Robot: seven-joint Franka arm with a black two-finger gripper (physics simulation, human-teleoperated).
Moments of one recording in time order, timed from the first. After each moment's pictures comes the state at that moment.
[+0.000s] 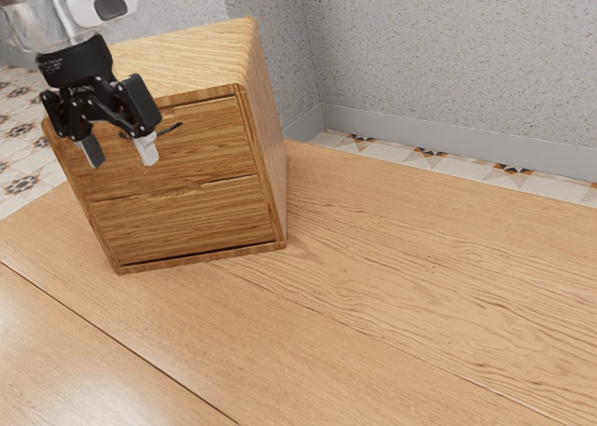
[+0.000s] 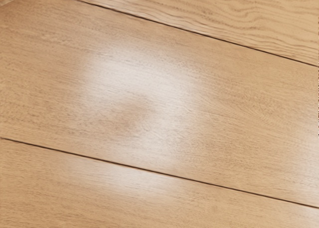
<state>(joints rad) 0.02 -0.04 0.19 -1.26 -0.10 1.15 -0.05</state>
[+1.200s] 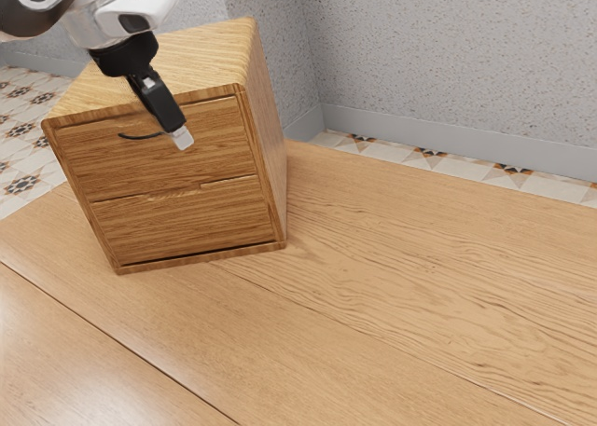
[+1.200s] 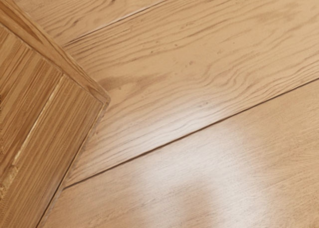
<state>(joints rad) -0.06 0.01 0.27 -1.28 -0.06 1.50 0.57</state>
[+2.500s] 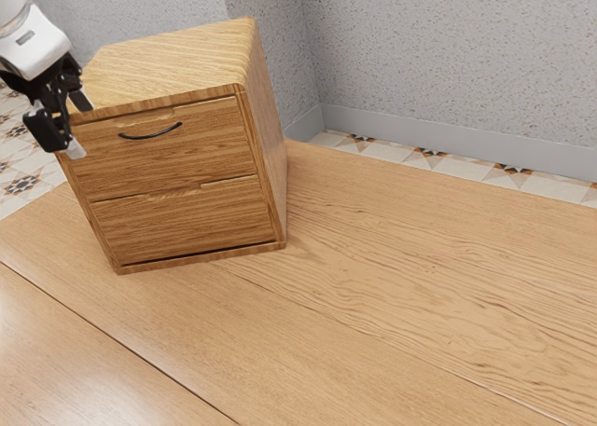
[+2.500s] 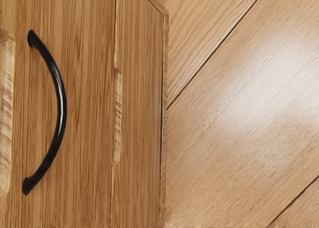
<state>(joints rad) -0.02 -0.18 0.36 -1.53 0.15 1.70 1.21</state>
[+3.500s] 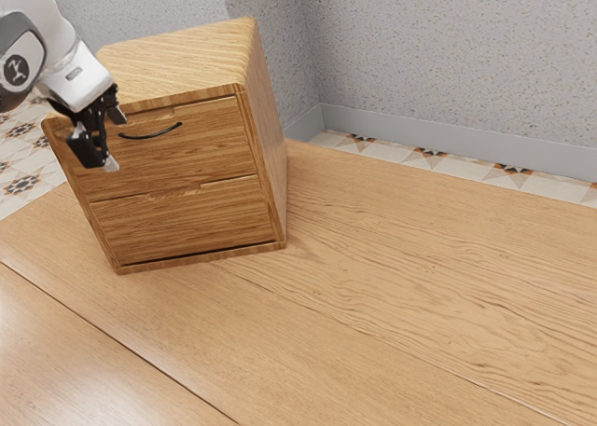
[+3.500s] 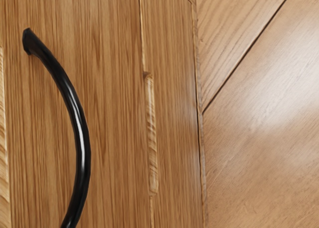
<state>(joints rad) -0.03 -0.09 0.39 -1.61 0.15 1.91 1.28</state>
